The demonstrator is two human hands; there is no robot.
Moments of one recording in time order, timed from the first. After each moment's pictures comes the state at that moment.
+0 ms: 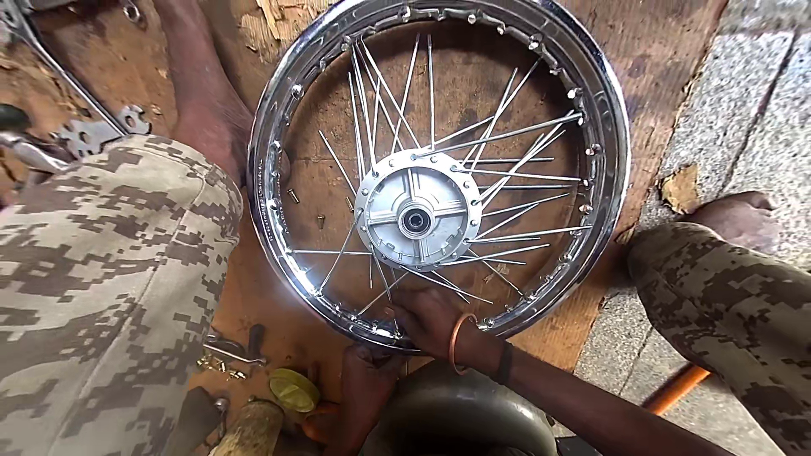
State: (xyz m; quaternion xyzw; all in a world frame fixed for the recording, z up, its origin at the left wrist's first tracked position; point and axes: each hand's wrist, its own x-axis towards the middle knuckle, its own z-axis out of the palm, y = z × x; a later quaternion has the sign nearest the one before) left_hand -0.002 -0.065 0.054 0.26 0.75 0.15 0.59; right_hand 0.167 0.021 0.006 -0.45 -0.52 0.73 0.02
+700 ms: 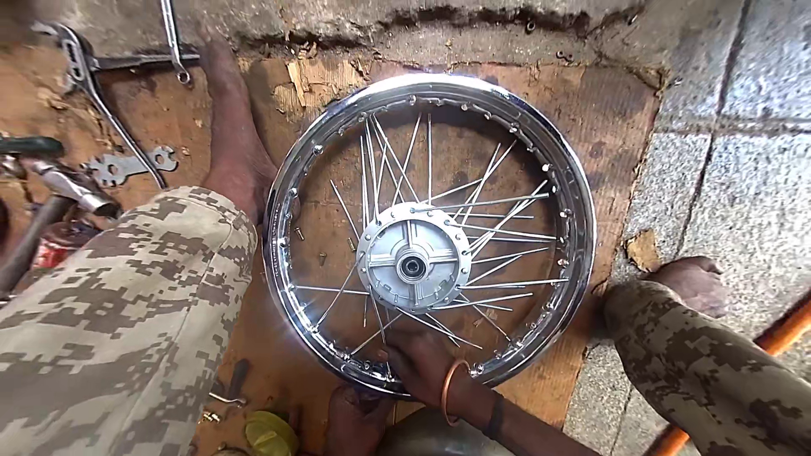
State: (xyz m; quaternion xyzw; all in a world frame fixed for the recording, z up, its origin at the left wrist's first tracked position) left_hand 0.001 -0.058 0.060 0.27 0.75 0.14 0.59; right_hand 0.169 0.017 0.003 -0.45 -0.53 0.72 0.03
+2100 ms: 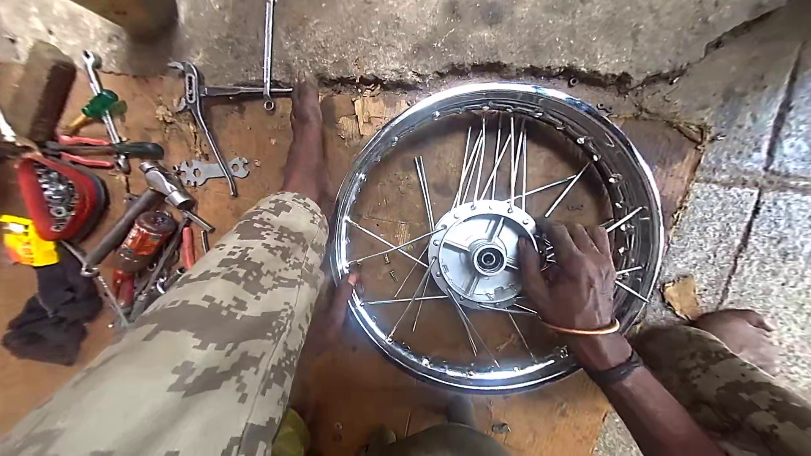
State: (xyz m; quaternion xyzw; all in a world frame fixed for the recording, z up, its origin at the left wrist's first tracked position) left_hand -0.054 0.107 0.024 0.44 0.71 0.21 0.51; right_hand 0.286 0.140 -0.010 -0.69 -0.68 0.19 0.16
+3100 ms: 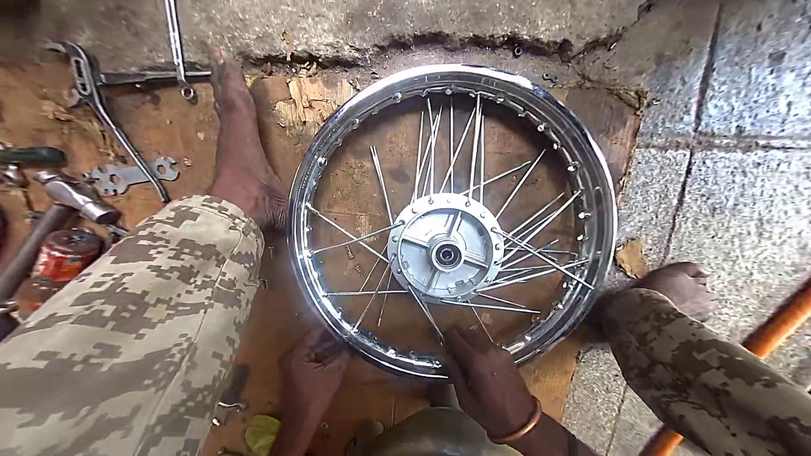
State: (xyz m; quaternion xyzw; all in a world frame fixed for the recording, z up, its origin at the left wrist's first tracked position) left_hand -0.045 0.007 0.026 0.42 0.75 0.18 0.47; right_hand 0.232 -0.004 0.028 -0.60 -0.65 0.46 0.01
